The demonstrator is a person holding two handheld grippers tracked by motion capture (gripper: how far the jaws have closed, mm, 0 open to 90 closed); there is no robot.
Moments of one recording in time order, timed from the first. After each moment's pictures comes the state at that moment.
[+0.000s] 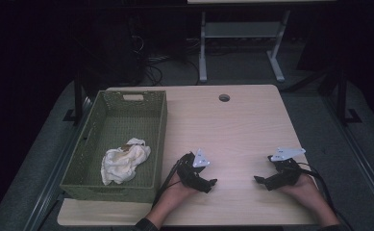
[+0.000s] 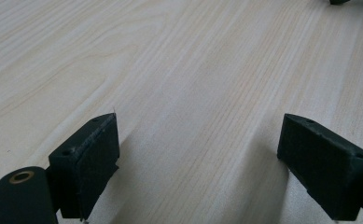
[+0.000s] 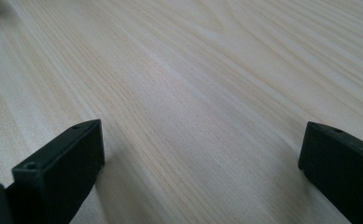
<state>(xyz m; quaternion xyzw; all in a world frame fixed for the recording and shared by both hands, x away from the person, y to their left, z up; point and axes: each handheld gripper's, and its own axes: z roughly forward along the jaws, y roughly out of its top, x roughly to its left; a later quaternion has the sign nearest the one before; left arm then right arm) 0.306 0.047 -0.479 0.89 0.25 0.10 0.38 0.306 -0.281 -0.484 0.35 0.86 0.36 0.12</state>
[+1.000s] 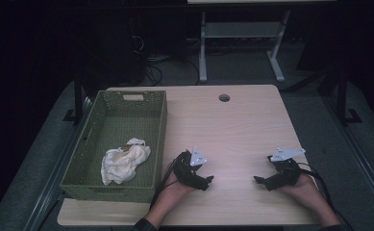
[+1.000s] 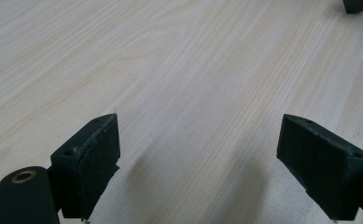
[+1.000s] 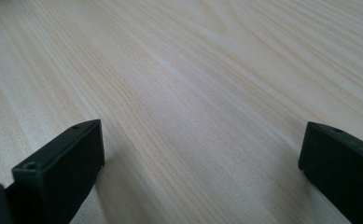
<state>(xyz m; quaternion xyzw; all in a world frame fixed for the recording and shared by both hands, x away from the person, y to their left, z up) 0.303 0.056 -0.463 0.88 0.27 0.13 0.37 0.306 -0.280 -0.484 0.35 0.86 0.36 0.12</state>
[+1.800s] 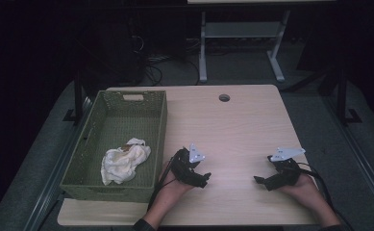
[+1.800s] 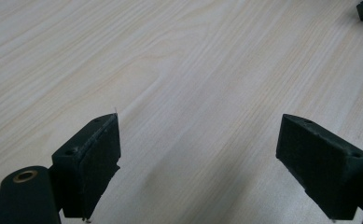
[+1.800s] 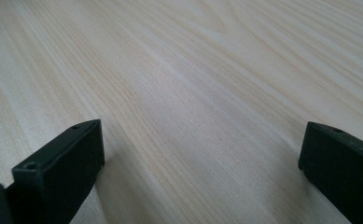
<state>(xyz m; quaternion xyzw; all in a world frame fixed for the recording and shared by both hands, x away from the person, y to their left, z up) 0.301 0.060 -0.447 0.88 0.30 0.15 0.34 0.306 -0.280 -0.484 0.35 0.86 0.36 0.12</state>
